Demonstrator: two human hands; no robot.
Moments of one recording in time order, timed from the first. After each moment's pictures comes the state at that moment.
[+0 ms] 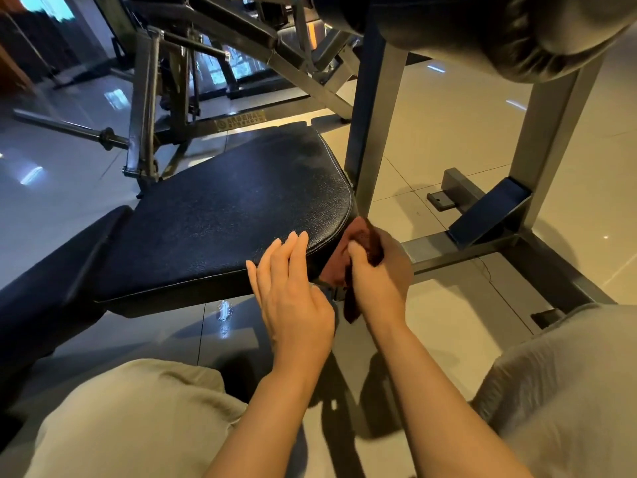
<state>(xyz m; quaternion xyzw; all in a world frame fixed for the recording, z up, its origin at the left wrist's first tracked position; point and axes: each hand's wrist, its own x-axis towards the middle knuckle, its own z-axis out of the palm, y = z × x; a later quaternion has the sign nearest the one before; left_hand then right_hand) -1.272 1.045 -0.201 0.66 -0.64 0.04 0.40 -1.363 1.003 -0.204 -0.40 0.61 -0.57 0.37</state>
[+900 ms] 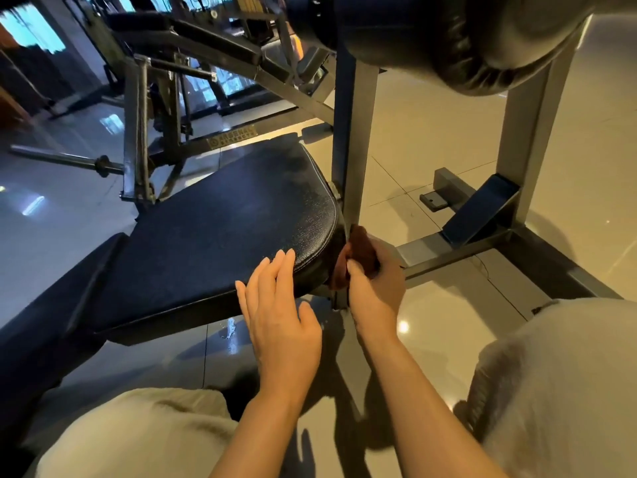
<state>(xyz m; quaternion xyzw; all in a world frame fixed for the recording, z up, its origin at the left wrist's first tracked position) -1.265 1.054 -0.196 0.65 -0.66 0.00 0.39 -1.365 1.009 -0.202 -0.33 0.58 -0.62 0.40</state>
